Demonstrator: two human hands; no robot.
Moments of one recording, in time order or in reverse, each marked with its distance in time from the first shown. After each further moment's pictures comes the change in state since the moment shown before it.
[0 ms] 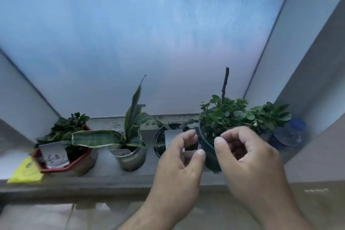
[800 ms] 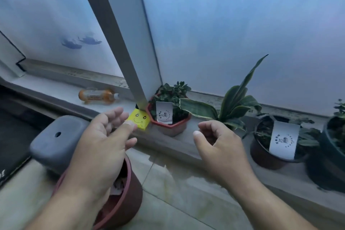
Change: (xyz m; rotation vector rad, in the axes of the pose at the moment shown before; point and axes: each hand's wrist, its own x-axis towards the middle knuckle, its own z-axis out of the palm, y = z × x) left_hand -0.103 0.003 -0.257 -0.042 0.839 -0.179; right_hand -0.064 -0.098 0.196 0.269 -0.626 -0.093
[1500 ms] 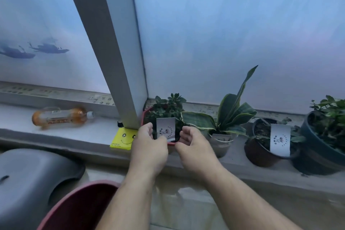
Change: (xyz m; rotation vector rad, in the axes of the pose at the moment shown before) left_hand 0.118 -0.058 0.042 0.225 -0.340 -0.092; right_hand 0.058 -0.026 0.109 0.149 0.011 0.333
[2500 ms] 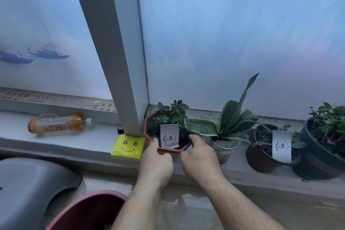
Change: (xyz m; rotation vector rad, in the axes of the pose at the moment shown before) left_hand 0.010 -0.022 -0.001 0.114 -0.133 -0.051; right_hand -0.012 -0.019 0.005 -0.456 0.181 0.034
